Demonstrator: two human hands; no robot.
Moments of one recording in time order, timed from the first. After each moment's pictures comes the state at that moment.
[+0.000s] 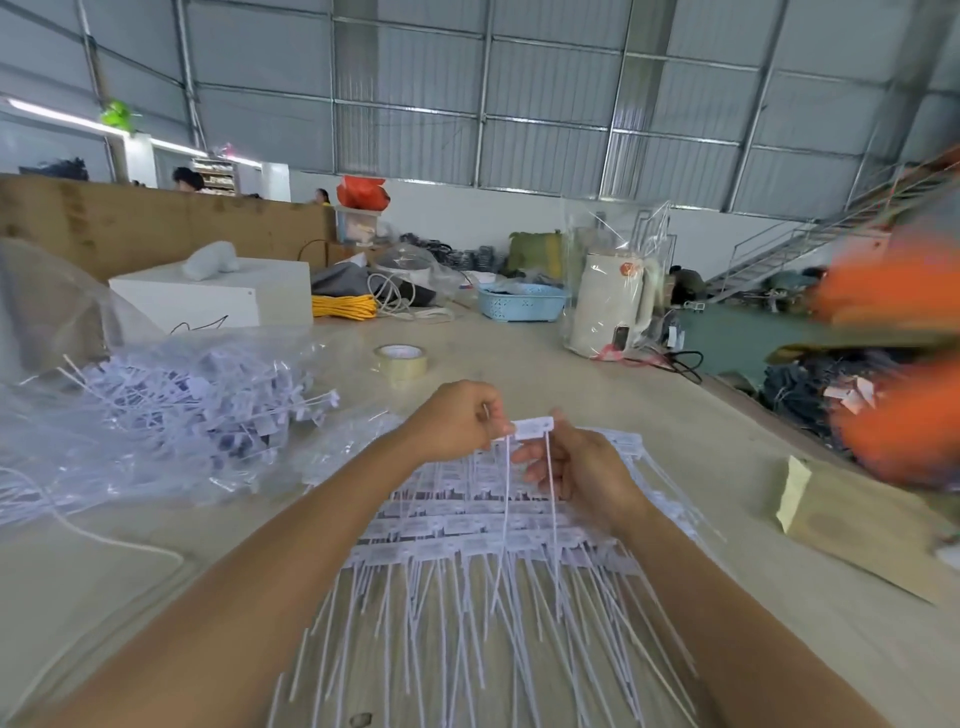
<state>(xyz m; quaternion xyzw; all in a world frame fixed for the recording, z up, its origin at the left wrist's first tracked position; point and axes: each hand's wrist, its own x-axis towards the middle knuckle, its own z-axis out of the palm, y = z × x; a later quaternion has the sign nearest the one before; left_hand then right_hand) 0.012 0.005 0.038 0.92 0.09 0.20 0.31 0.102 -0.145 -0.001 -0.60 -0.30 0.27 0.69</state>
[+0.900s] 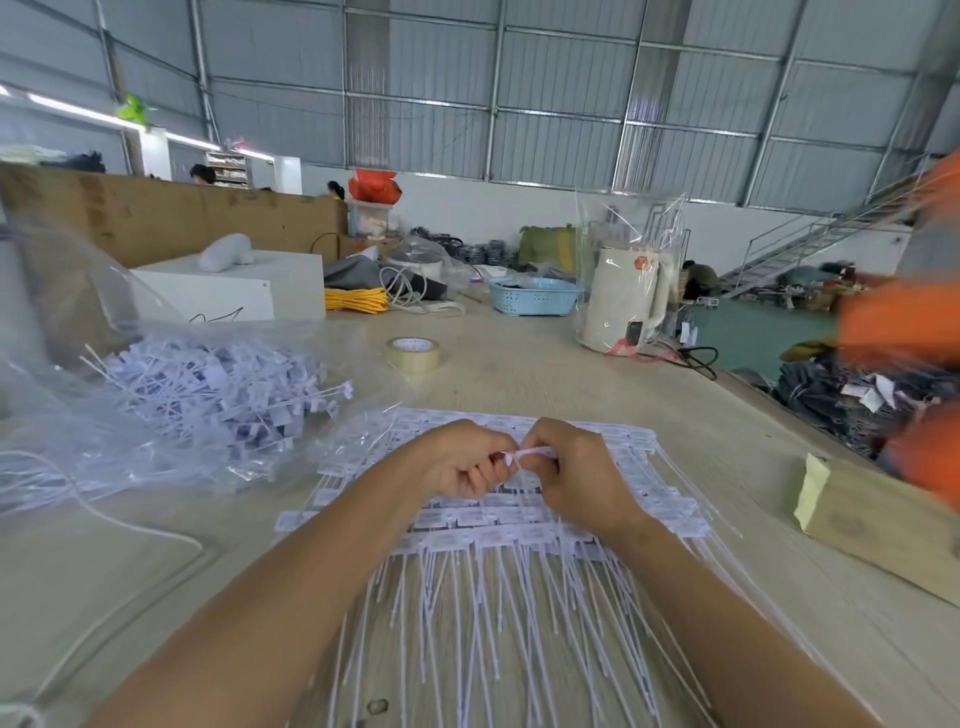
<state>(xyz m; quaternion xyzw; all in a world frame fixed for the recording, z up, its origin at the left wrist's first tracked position) 0.005 -0.010 0.023 0.69 0.25 -0.07 0.68 0.079 -0.141 -0.005 -0.73 -0.54 -0.12 0.41</state>
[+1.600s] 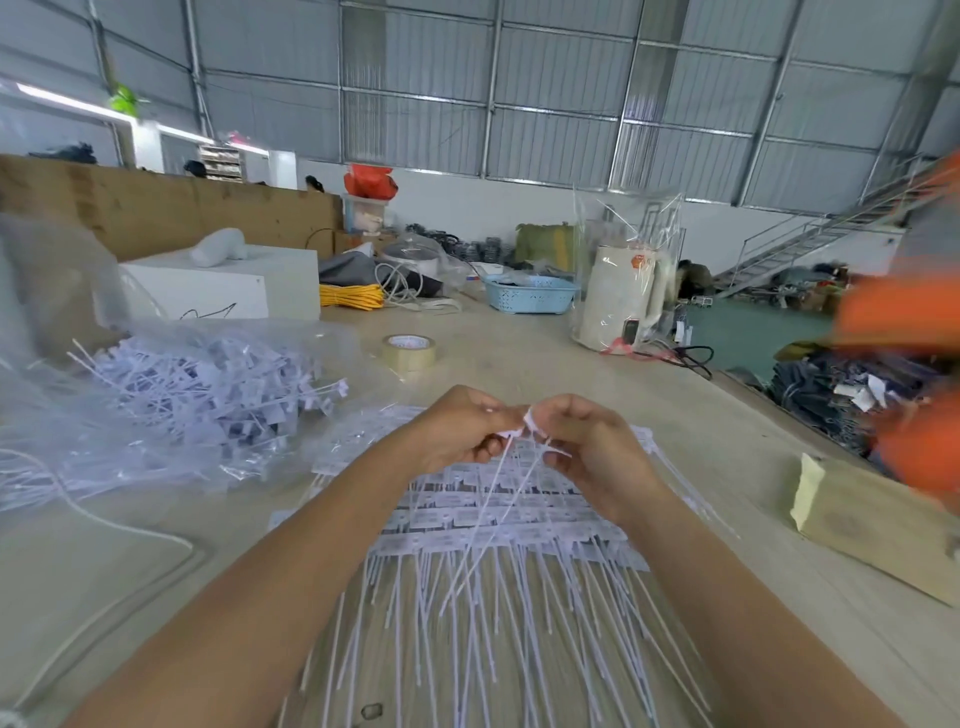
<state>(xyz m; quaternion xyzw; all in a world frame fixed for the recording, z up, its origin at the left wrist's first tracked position) 0.000 -0.007 0.034 0.75 0.14 0.13 0.63 0.074 -0.148 0.024 -0.59 -0.32 0.24 0.70</state>
